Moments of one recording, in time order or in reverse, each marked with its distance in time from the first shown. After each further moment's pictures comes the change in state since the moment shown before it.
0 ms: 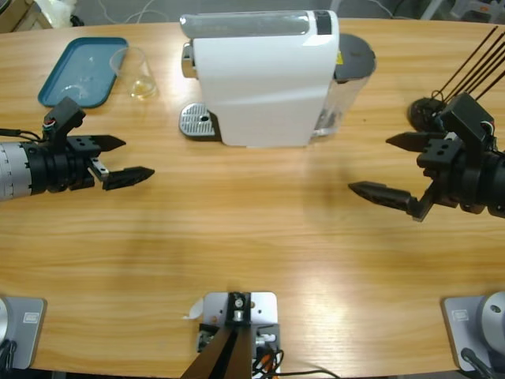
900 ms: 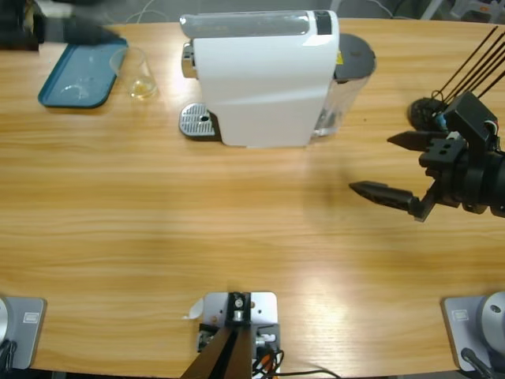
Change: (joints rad) arm 0 0.285 0.006 -0.592 0.361 -0.649 -0.621; arm 1 0.000 -0.013 0.000 0.001 0.000 -0.004
